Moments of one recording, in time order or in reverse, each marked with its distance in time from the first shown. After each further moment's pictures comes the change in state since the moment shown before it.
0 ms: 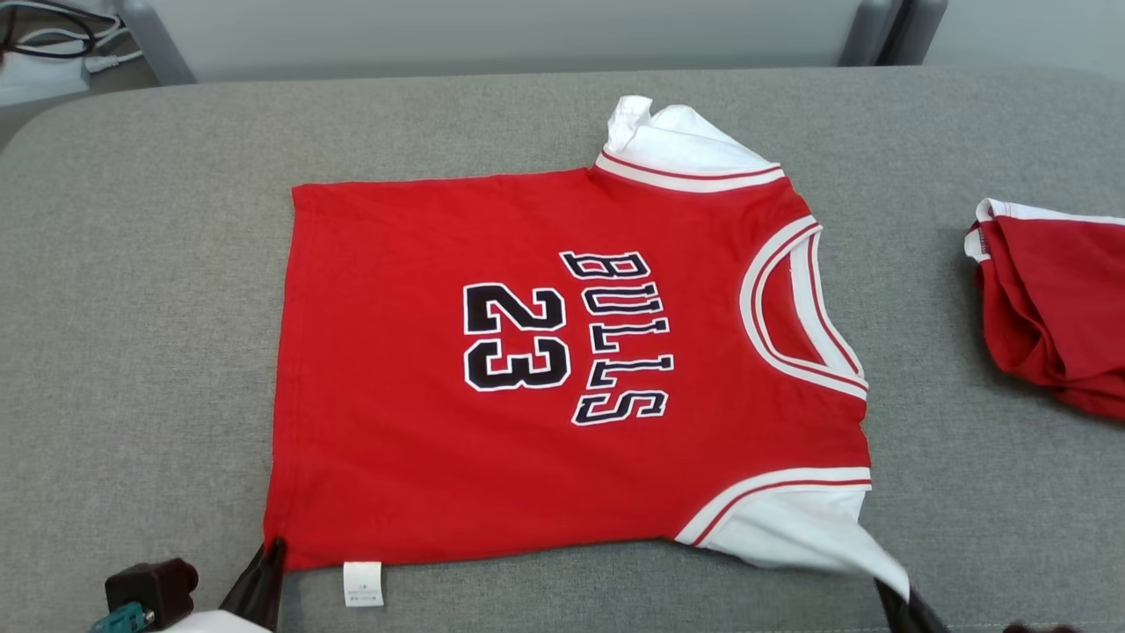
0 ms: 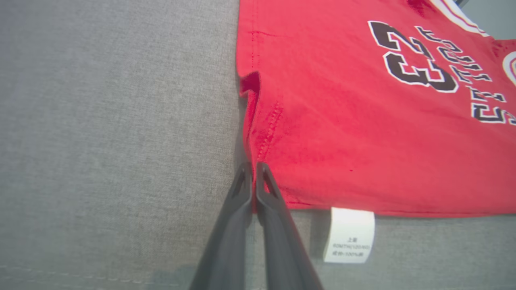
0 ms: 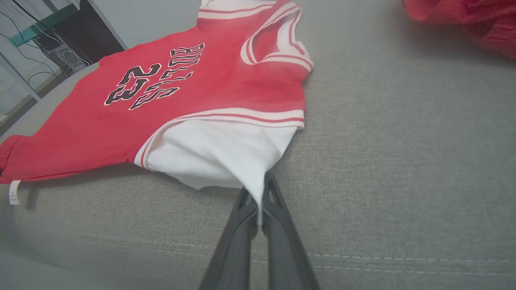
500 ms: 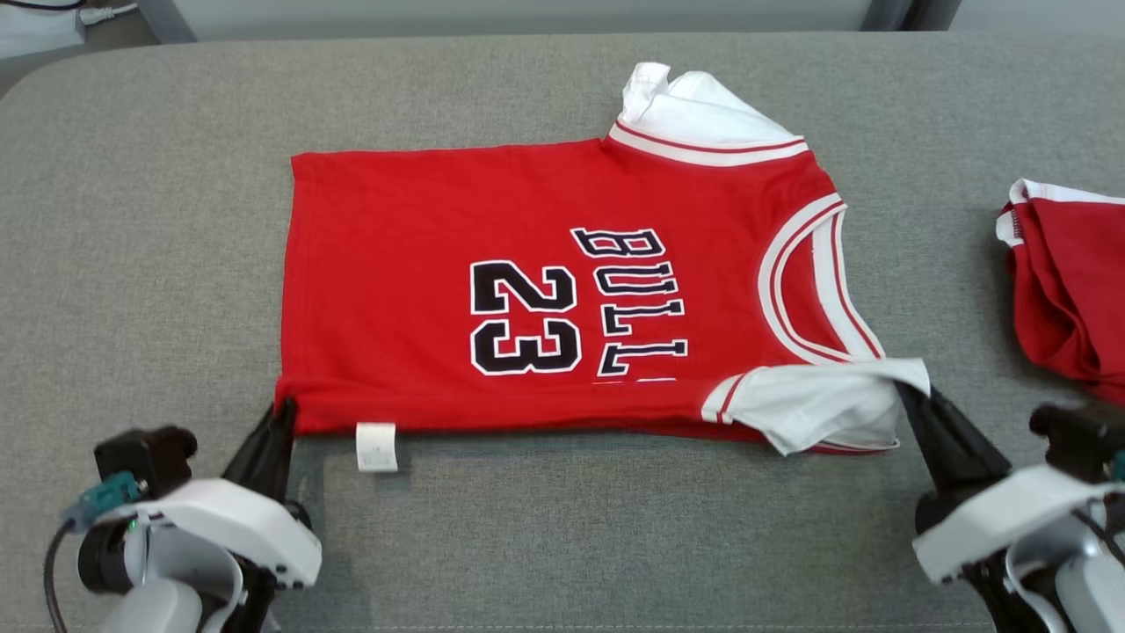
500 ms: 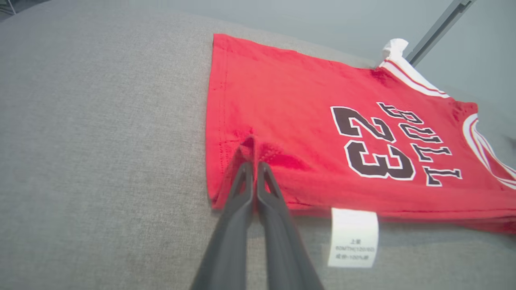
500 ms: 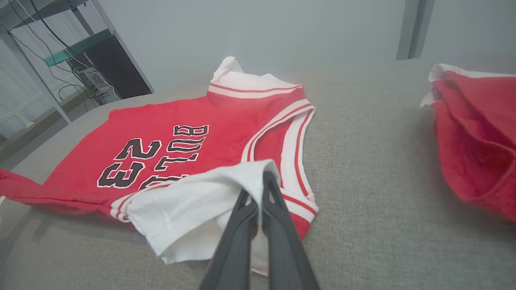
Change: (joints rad) left arm -0.179 -0.001 0.002 -0.097 0.004 0.030 0.079; right arm -0.397 -0.162 0.049 0.059 0.179 0.000 0.125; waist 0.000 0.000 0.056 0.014
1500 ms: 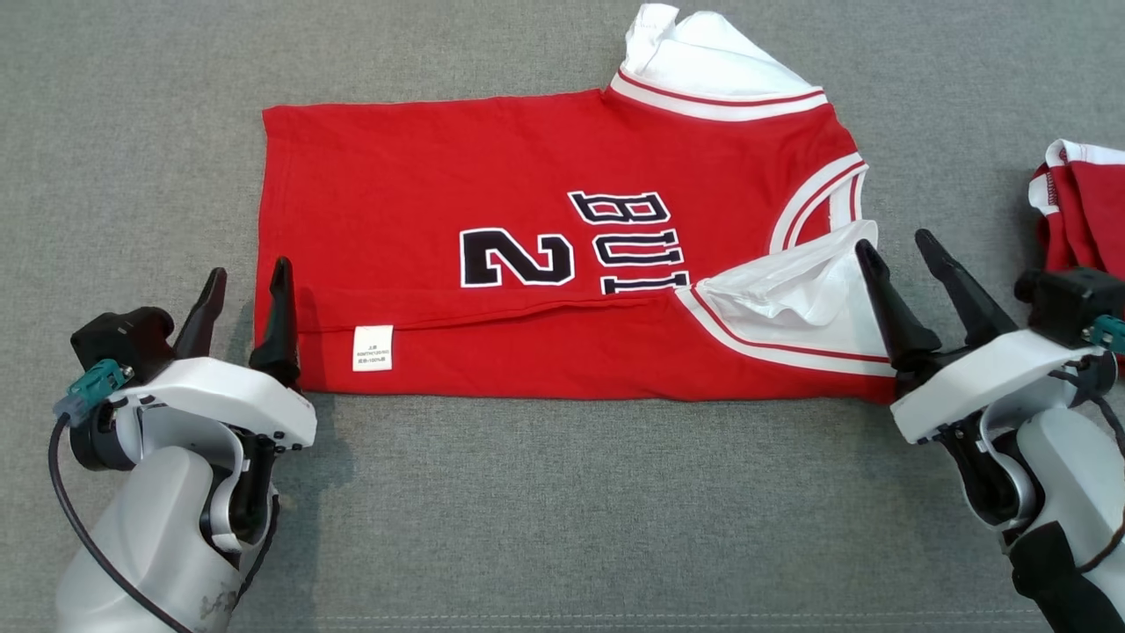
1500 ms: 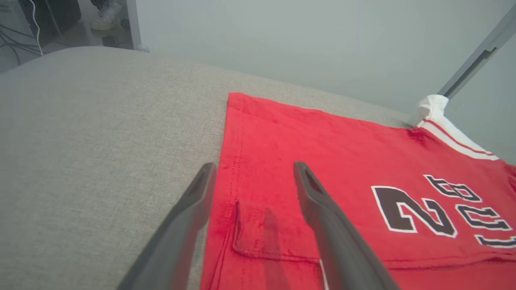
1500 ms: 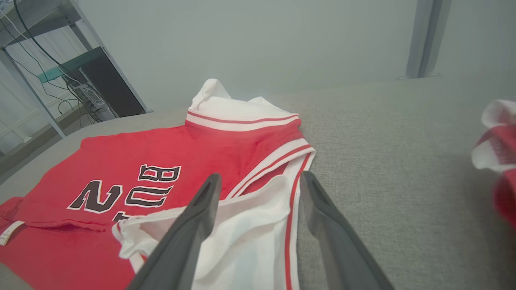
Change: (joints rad) left arm -0.345 -0.107 0.008 0.375 0.022 -0.086 -0.188; right arm -0.449 -0.055 0.281 0.393 0.189 0.000 -0.185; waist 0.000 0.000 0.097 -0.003
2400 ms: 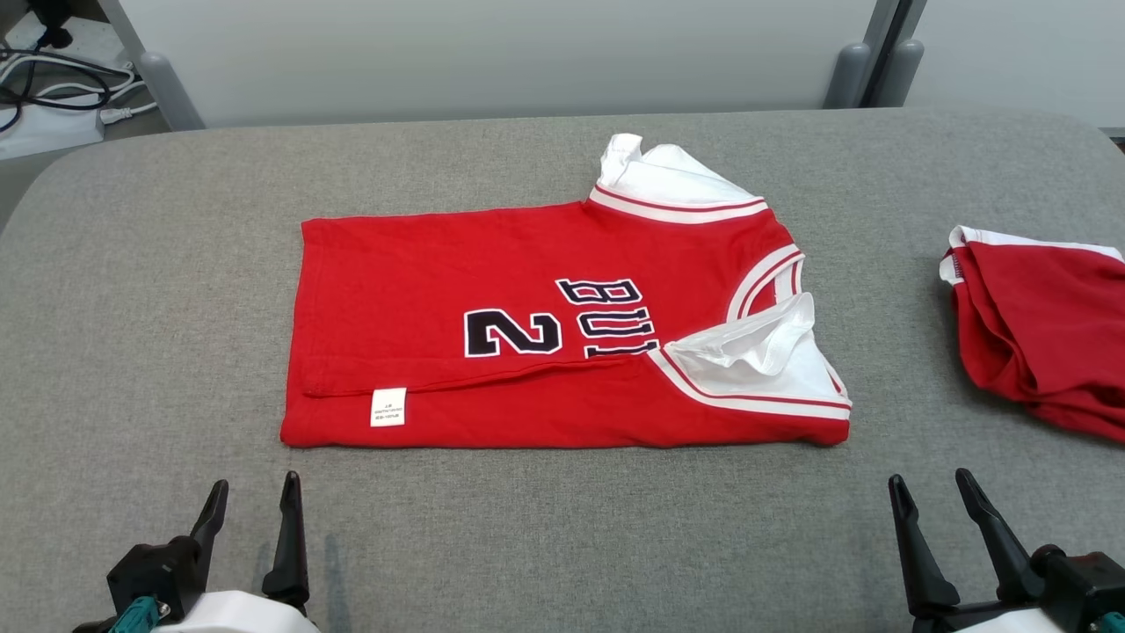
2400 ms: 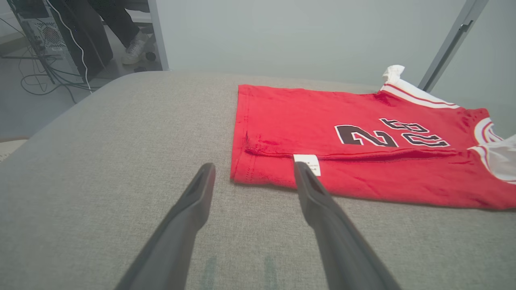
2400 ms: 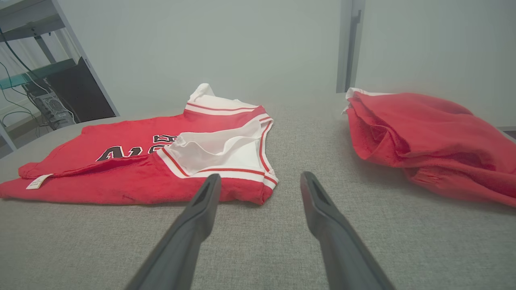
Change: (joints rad) left arm 0.512 0.091 -0.005 -0.434 0.145 0.245 0.003; right arm 0.648 0.225 -0.418 -0.365 -0.447 0.000 -0.016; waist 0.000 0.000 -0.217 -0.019
